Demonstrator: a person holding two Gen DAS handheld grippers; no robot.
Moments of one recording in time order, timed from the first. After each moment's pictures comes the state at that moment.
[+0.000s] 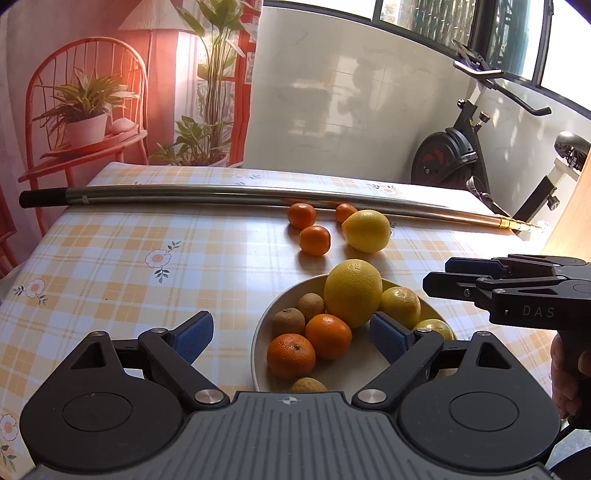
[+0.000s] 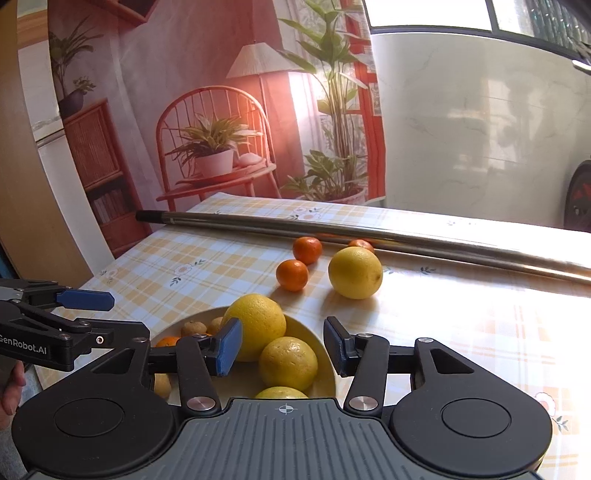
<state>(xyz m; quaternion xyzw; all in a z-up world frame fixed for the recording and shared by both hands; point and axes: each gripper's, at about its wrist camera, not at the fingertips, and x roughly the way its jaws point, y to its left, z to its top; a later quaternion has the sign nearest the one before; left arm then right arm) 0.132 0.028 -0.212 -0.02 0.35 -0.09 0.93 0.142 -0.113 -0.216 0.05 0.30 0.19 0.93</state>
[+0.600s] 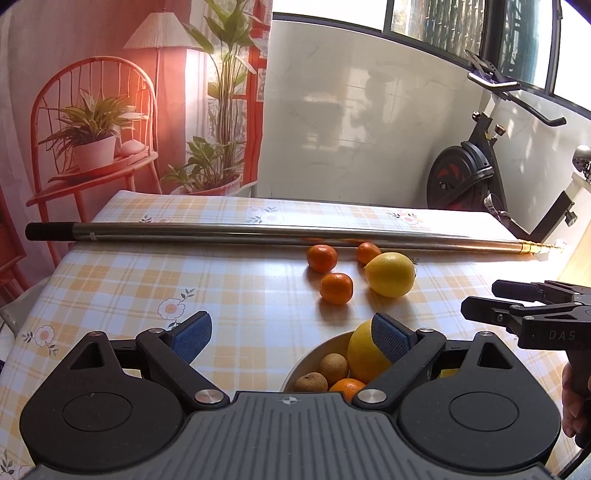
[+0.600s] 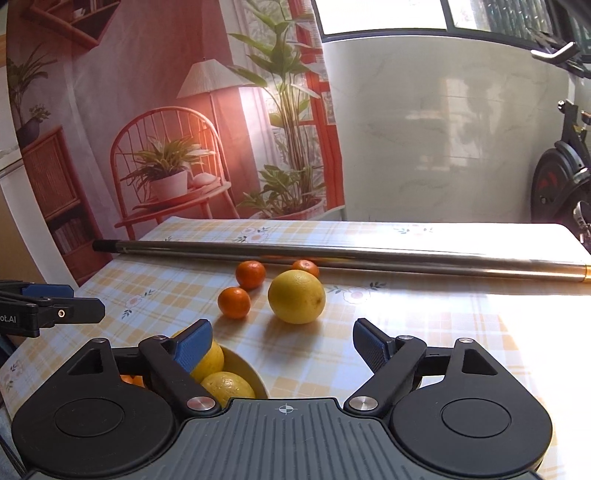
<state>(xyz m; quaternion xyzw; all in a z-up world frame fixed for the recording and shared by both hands) 0.172 0.030 -0.192 -0.01 0.33 -0.07 0.94 0.170 -0.145 -0.221 0.08 0.29 0.13 0.95</state>
